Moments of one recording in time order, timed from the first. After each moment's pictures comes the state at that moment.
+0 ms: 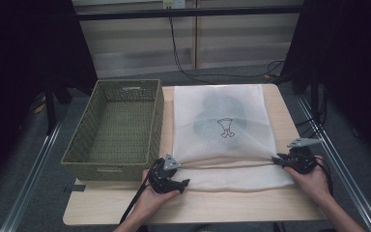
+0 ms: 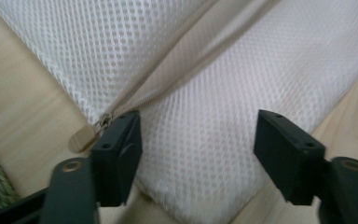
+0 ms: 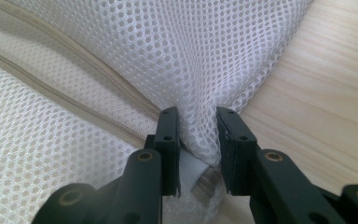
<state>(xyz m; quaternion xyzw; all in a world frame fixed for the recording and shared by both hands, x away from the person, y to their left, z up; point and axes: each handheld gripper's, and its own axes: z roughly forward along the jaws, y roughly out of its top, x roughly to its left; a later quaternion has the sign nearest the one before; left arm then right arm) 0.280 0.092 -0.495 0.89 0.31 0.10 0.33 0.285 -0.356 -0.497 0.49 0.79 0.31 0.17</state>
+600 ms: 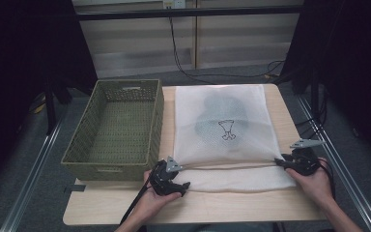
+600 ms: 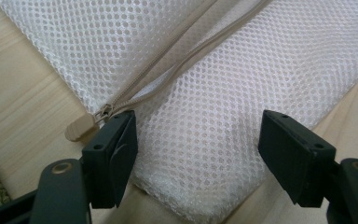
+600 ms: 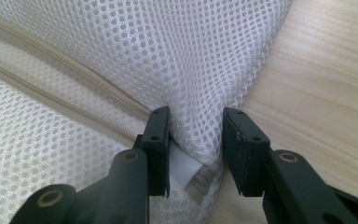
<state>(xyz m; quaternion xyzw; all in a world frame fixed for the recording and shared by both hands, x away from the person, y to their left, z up) 0.277 0.091 -0.496 0.89 0.31 0.10 0.33 0.279 -0.360 -0.496 0.51 0.79 0.29 0.19</state>
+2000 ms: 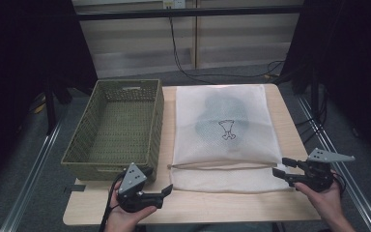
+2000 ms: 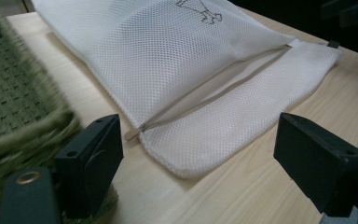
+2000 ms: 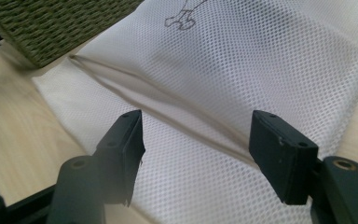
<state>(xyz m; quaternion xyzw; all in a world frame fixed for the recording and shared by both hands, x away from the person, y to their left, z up) 0.215 0.169 -0.437 0.79 0.34 0.14 0.50 0.214 -0.344 -0.450 0.45 0.74 0.47 0.15</state>
